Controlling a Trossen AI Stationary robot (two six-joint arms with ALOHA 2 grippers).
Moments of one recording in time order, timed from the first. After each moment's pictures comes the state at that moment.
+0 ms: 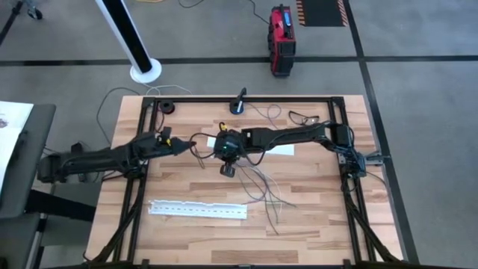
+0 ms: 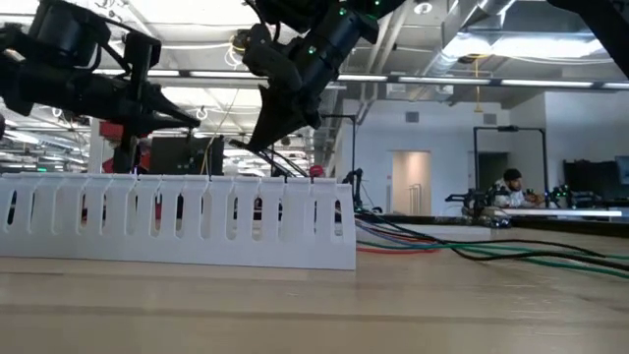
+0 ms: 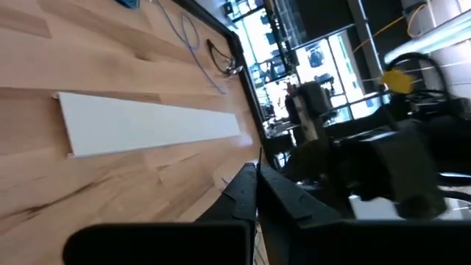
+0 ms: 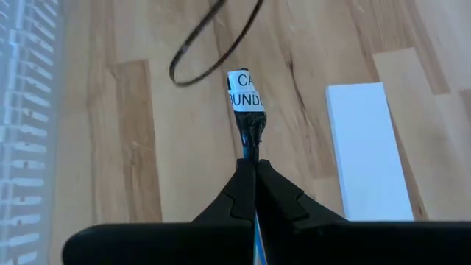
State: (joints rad) left arm 0.31 0.50 0.06 0.25 -0.01 -1.15; right arm -0.05 2.12 1.76 -0.56 0.05 0.10
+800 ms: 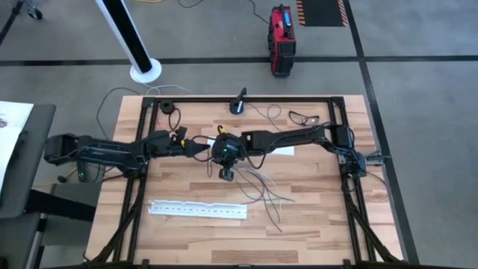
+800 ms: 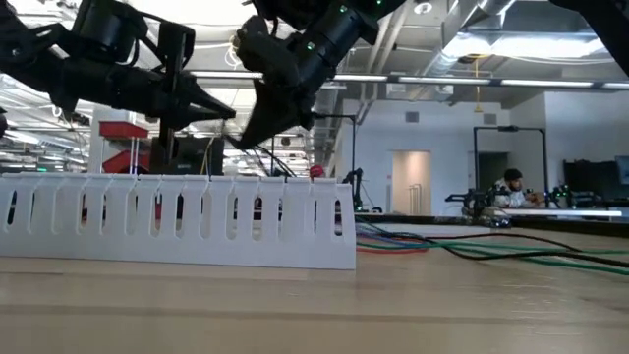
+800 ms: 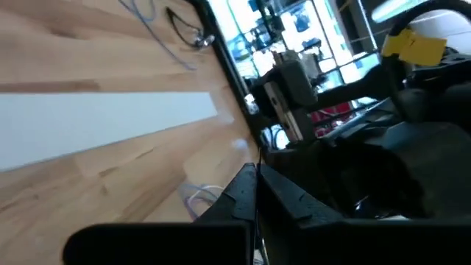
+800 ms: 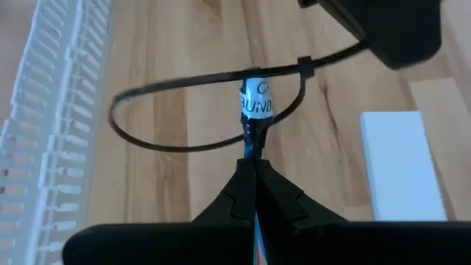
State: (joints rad) left arm 0.23 0.98 0.19 0.63 0.05 -1.09; right arm -0.03 2.12 1.74 -0.47 -0.01 0.08
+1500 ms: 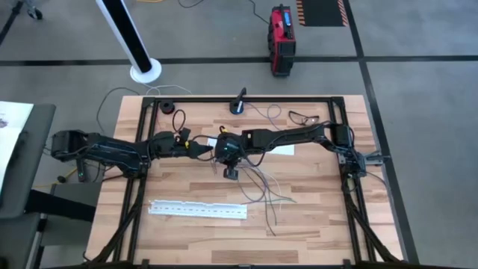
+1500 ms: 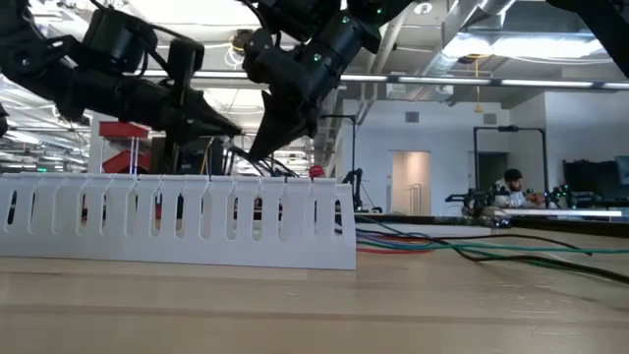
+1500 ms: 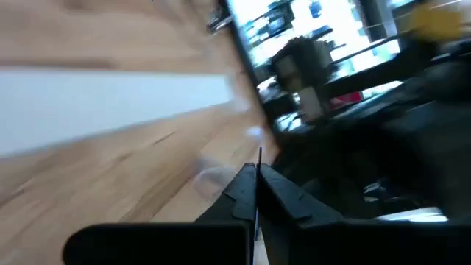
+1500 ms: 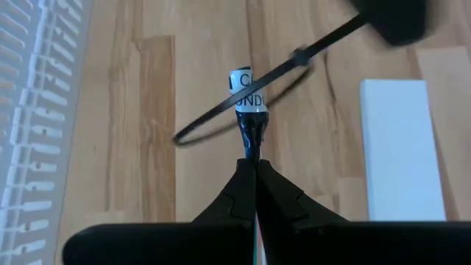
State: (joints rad) left arm 0.23 1.12 0.18 0.74 0.05 -1.08; right arm -0.05 2.12 1.72 -0.53 -0.03 0.02
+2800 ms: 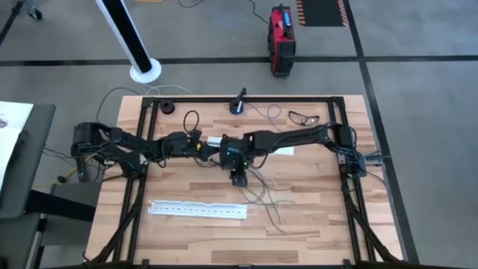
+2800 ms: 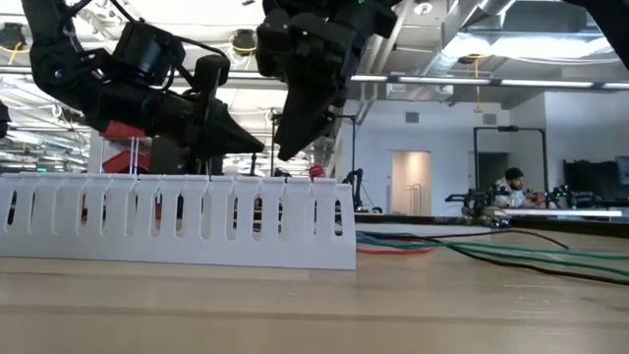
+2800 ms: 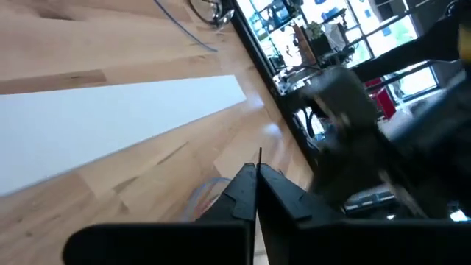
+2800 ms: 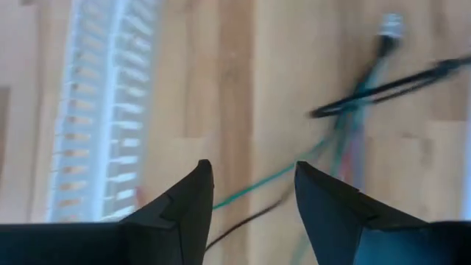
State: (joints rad) left arm 0.22 1.41 0.28 0.88 0.05 -0.97; right arm -0.02 2.08 1.72 -0.71 -0.20 0.04
